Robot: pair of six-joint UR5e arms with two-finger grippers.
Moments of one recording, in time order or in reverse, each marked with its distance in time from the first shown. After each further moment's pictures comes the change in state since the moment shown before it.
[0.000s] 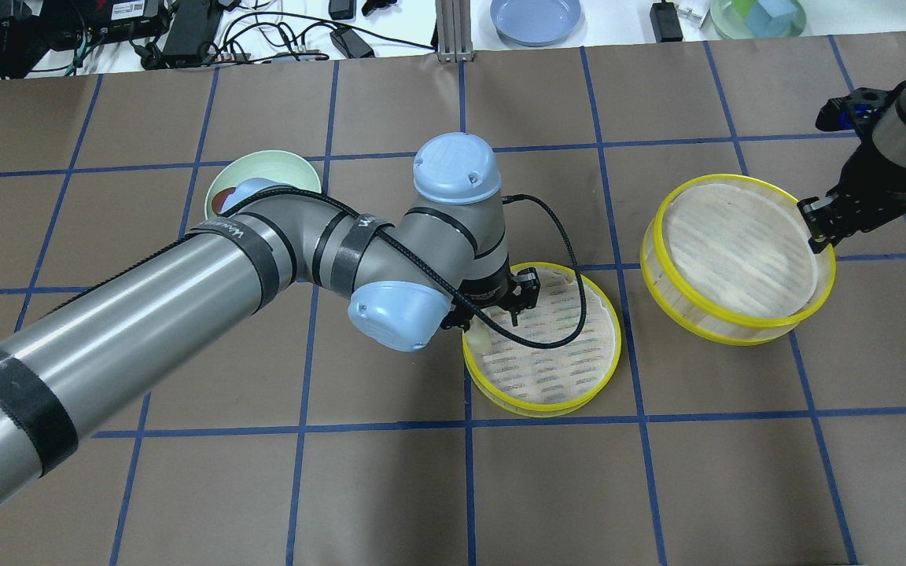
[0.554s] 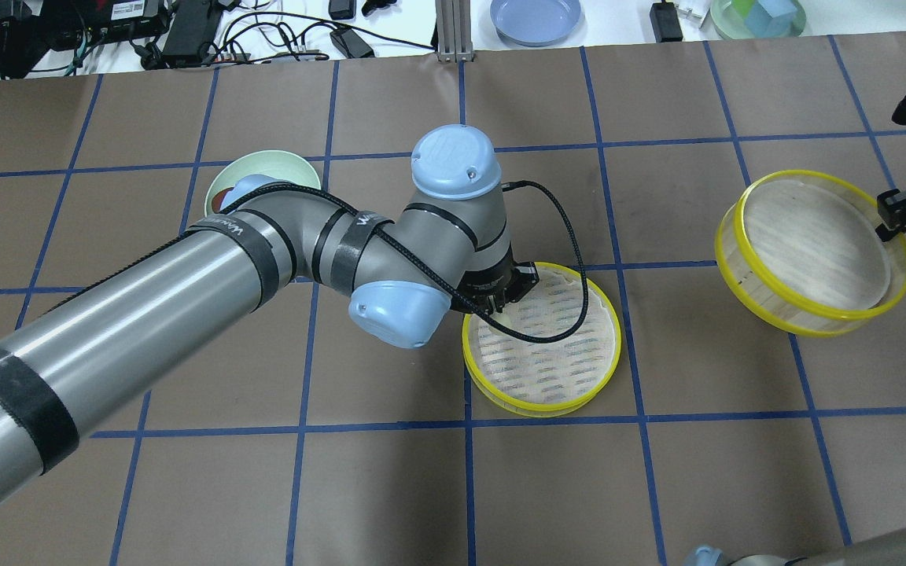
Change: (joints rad) left arm -0.002 -0.008 -0.007 0.051 0.007 -0.007; right arm -0.180 0.108 -0.086 -0.039 0.023 -0.296
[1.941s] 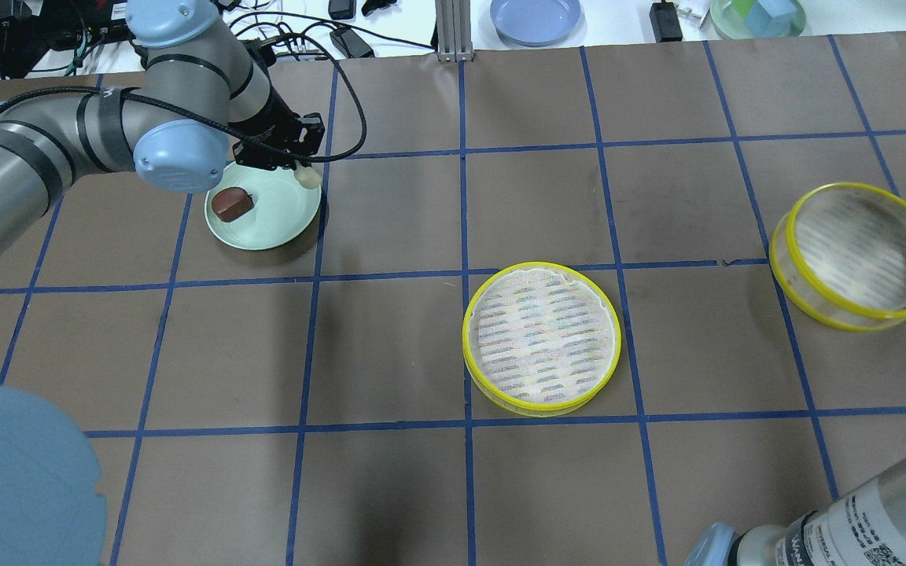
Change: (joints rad) left arm 0.449 -0.019 0.174 0.031 0.035 0.305; right arm -0.161 0.271 -0.063 -0.338 -0.024 -0.364
